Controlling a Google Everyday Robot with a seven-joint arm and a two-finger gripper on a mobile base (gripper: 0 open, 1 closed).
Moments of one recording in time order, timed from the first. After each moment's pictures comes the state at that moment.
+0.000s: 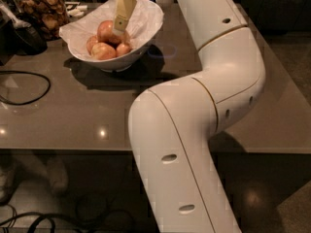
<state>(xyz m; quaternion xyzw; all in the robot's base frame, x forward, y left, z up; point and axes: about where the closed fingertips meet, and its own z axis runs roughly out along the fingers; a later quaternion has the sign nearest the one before) 0.733 0.081 0.991 -0.68 0.69 0.06 0.26</state>
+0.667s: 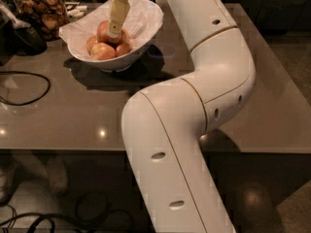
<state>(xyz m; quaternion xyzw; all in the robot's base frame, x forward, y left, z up) 0.735 0.099 0.979 -0.69 0.68 0.06 0.25</state>
